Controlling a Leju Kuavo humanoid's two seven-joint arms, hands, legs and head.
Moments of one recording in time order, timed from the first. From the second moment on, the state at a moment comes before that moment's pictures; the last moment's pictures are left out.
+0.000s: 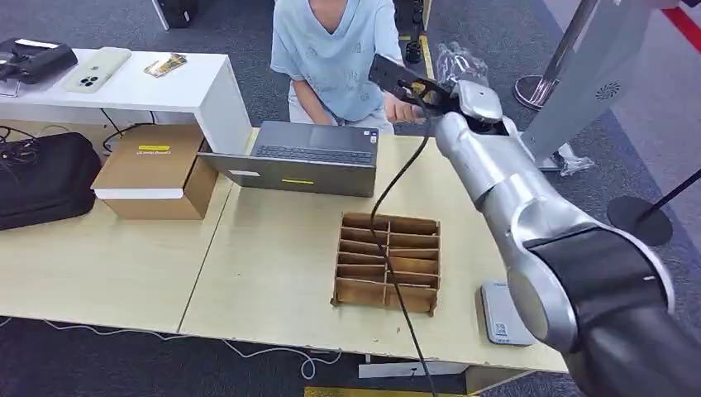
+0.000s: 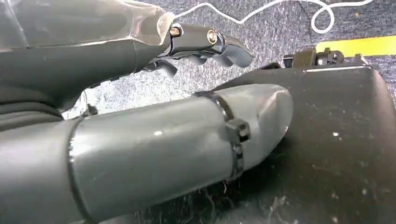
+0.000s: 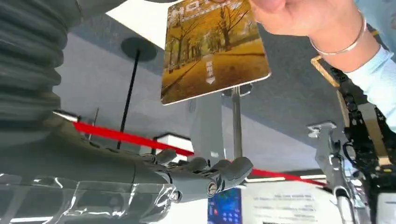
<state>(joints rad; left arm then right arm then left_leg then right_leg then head) -0.11 -0.20 -0.33 -0.22 -1.26 0.00 0.02 -1.27 0.06 0.25 -0.31 1.20 0.02 0.33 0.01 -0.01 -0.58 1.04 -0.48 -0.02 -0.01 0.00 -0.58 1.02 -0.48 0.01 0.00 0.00</state>
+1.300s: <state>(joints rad) -0.09 -0.19 -0.32 -0.22 -1.27 0.06 0.06 -0.27 -0.12 -0.10 -1.51 -0.03 0.40 -0.52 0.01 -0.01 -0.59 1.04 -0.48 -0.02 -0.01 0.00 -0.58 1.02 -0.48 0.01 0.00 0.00</state>
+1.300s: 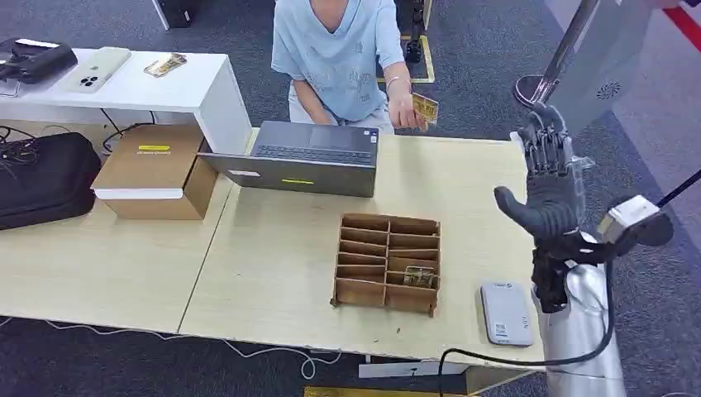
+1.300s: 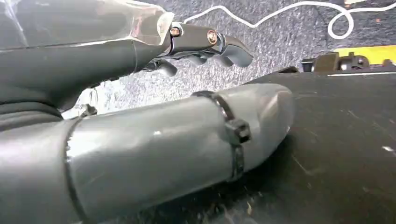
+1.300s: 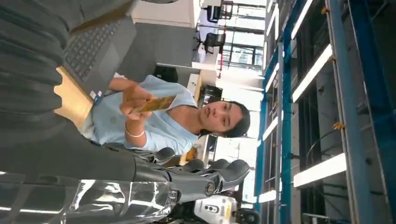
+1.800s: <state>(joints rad) -0.08 -0.19 -0.28 -0.22 -1.26 0.06 0.08 0.13 0.01 0.01 -1.86 0.43 -0.02 -0.48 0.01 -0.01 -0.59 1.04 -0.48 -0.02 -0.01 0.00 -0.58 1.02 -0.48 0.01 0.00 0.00</state>
